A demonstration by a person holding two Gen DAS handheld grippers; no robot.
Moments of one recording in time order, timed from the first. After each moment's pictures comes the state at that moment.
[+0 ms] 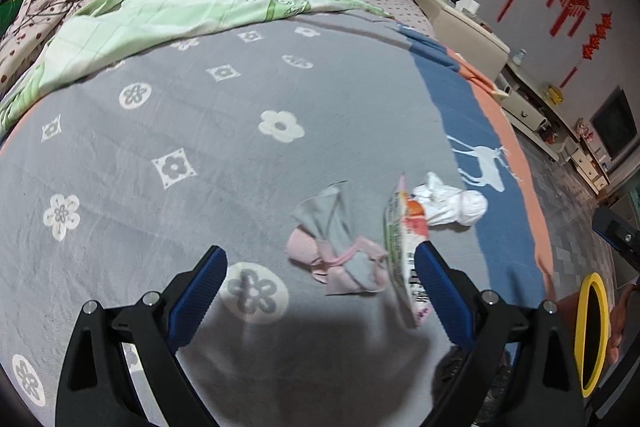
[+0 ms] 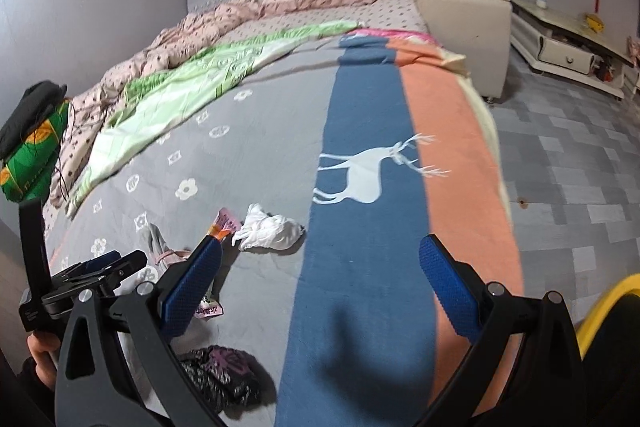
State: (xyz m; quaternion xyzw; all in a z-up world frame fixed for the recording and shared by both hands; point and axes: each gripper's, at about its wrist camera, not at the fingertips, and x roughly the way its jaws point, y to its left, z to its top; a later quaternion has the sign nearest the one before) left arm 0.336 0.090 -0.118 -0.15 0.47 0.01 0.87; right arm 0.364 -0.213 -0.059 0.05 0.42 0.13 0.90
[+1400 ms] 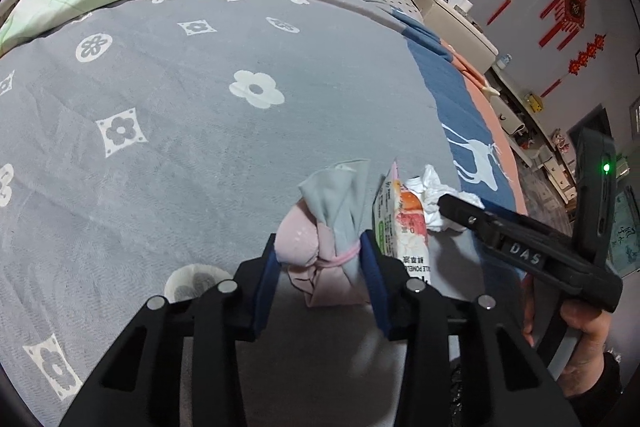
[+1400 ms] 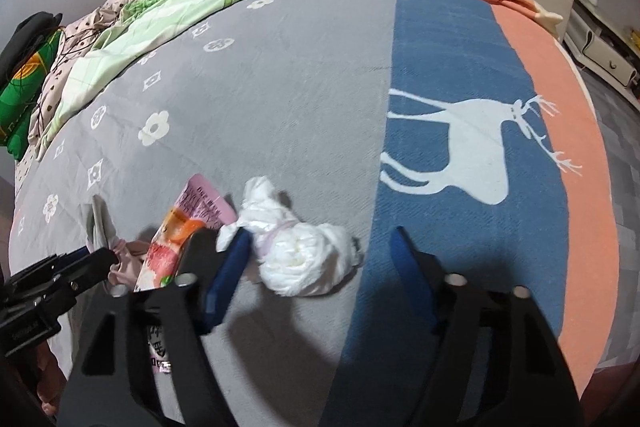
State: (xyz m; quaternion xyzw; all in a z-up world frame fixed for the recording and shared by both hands) left arm 0.358 0.085 -0.160 -0.21 0.48 -0.05 0.85; right arm 0.446 -0.124 -0.172 -0.02 0.51 0.17 0.84
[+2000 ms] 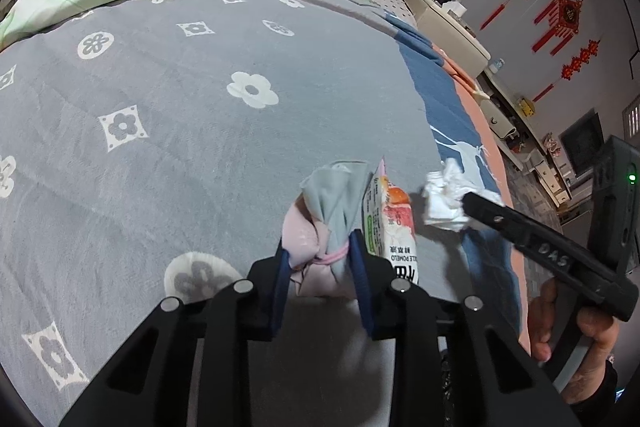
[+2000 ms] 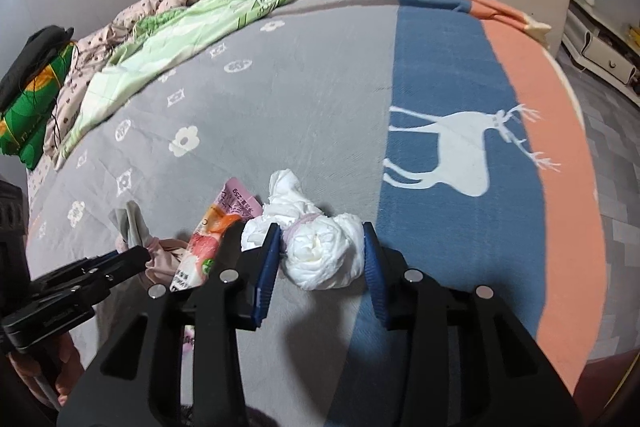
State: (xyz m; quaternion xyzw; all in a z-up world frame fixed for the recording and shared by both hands) left arm 0.348 0.087 -0.154 -0.22 0.47 -0.06 0.85; right arm 0.421 -0.136 -0.134 0.01 0.49 0.18 0.85
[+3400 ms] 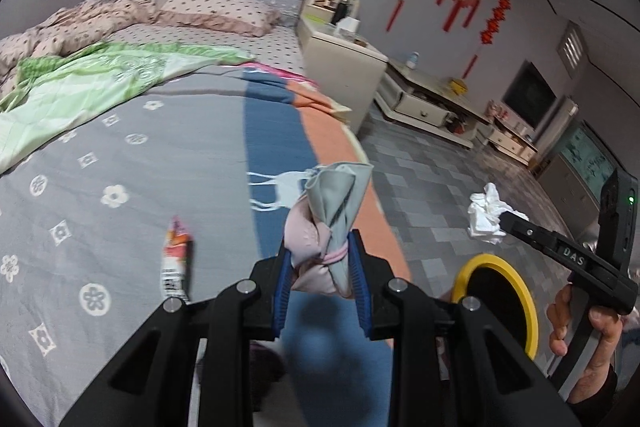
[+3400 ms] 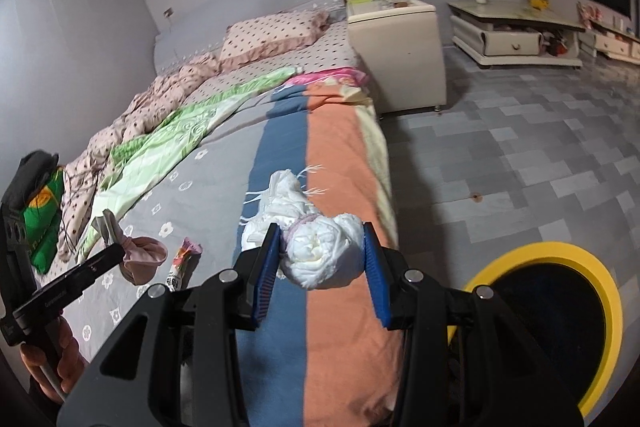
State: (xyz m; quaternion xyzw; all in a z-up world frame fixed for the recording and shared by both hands) left arm 0.284 -0.081 0.001 -0.11 0.37 -0.16 0.91; right arm 0.269 -0.399 0.016 0.14 0.37 0.06 0.92
